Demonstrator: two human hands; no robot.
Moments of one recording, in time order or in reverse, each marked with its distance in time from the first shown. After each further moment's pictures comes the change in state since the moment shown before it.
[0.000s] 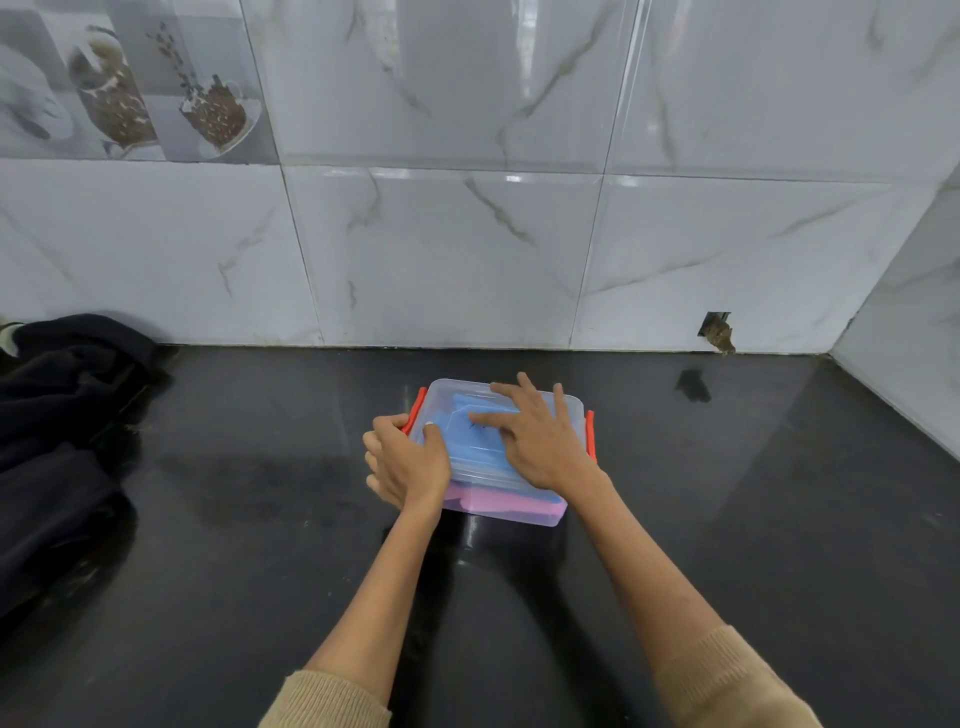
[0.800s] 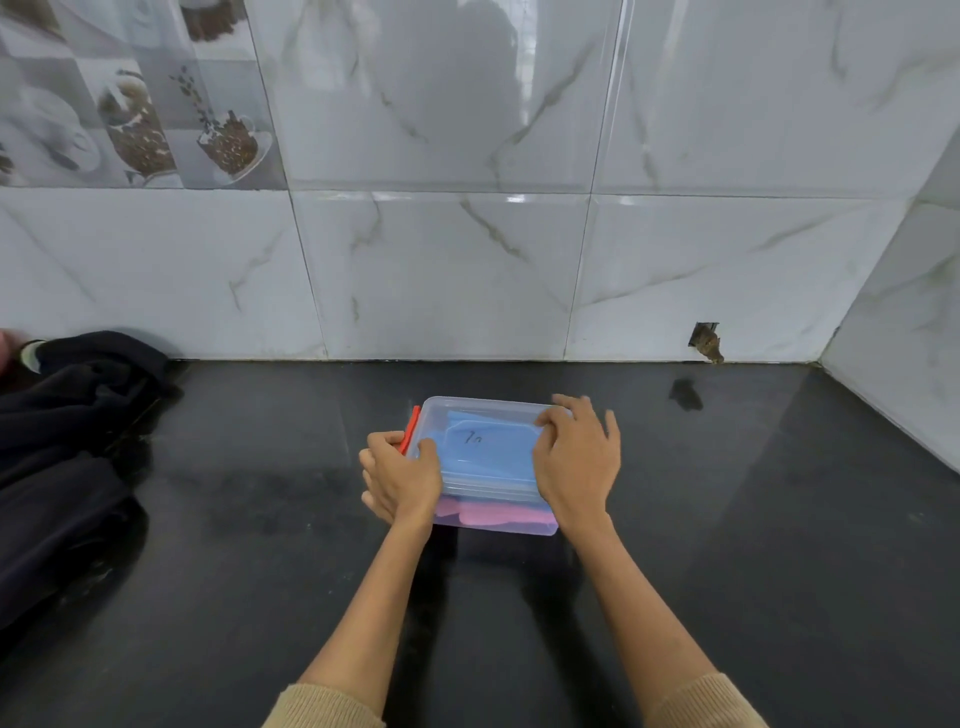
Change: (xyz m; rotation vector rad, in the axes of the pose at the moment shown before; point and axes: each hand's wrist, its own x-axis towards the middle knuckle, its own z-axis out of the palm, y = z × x) left_hand -0.009 -0.008 -0.011 -0.027 -0.009 0.014; right_hand -0.035 0.001 0.006 0.131 0.589 0.446
